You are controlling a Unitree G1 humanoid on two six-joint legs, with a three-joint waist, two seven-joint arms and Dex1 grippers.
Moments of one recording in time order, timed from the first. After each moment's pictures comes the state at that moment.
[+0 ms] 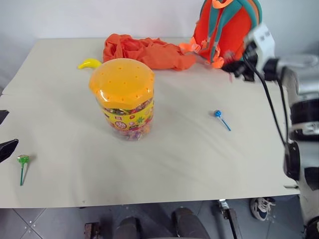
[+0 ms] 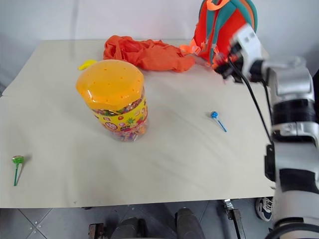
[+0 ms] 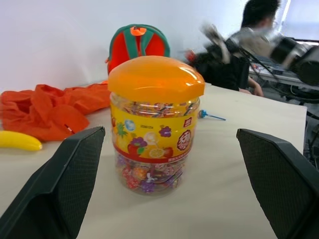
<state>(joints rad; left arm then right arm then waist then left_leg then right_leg) 0.12 0.92 1.03 -0.02 -0.97 0.50 -1.34 -1.14 -0.78 0.06 0.68 0.06 0.55 0.99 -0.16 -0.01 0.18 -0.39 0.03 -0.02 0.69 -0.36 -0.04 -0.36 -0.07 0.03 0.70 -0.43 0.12</state>
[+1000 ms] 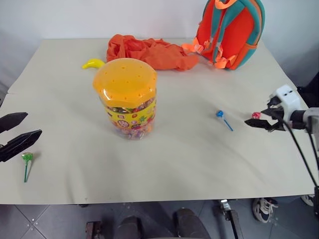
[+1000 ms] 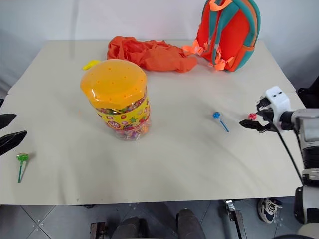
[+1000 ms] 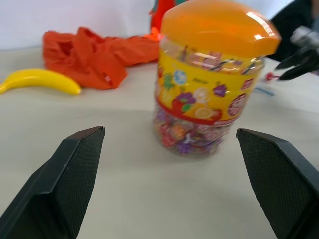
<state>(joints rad) 0.08 0.94 0.88 0.01 -0.82 0.52 -1.13 -0.76 -0.99 -0.05 0.43 0.17 0.68 1.07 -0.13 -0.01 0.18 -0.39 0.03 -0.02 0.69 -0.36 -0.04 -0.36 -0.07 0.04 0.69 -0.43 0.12</state>
